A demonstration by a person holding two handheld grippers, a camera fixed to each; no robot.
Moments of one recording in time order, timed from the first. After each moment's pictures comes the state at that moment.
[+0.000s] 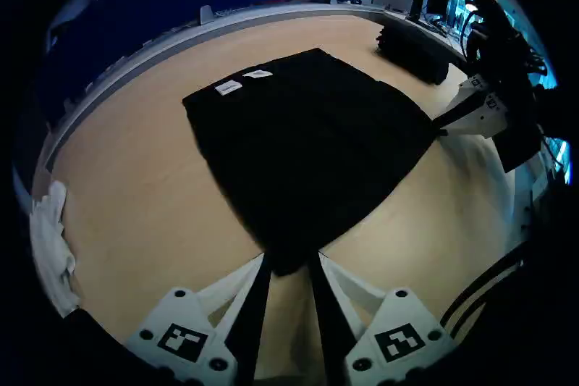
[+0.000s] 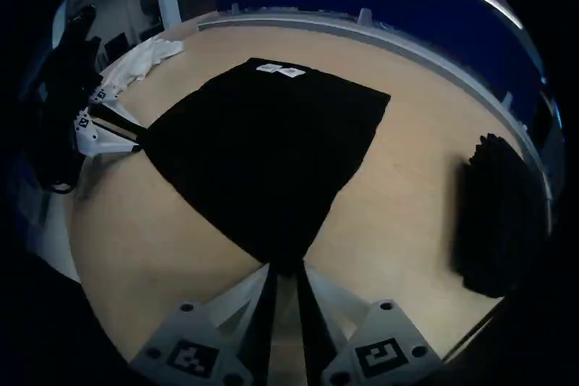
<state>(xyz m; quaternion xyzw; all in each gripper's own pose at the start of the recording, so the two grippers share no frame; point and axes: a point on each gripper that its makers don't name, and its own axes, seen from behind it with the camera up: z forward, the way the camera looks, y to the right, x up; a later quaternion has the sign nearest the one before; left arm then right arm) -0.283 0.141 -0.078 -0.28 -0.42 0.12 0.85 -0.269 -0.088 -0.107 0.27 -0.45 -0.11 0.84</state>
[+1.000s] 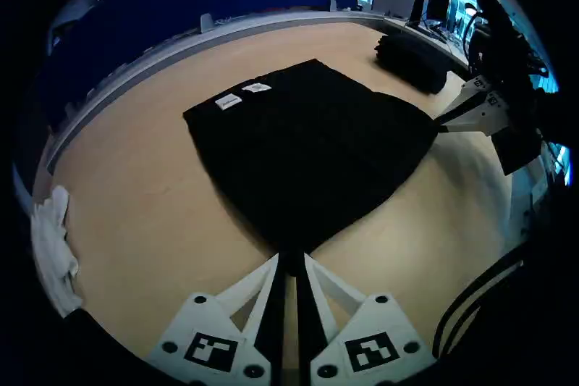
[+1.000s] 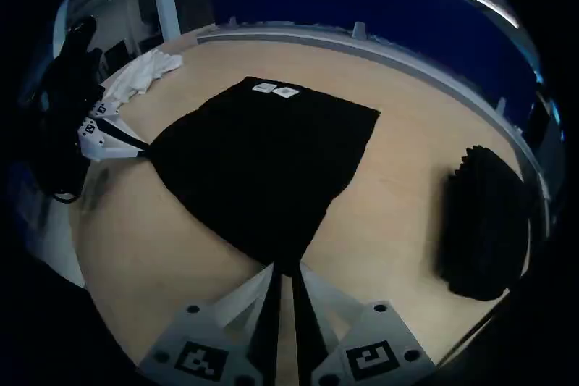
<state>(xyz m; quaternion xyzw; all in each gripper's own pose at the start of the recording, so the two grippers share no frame) -0.268 0.152 -0.074 -0.28 -0.41 0.11 0.86 -0.244 -0.082 -0.093 0.27 -0.43 -0.10 0.86</state>
